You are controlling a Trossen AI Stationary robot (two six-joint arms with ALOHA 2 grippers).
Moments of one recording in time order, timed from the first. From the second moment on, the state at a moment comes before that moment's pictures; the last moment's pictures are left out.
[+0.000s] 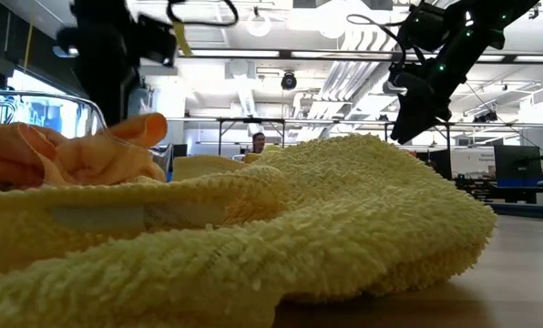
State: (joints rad) left arm -0.13 1.41 1.03 -1.06 -0.22 -0.42; right arm -0.56 1.05 0.73 -0.55 0.05 0.11
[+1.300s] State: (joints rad) left arm -0.15 1.43 1.22 -1.16 -0.20 -0.77; right arm -0.56 1.05 0.73 -0.54 -0.02 0.13
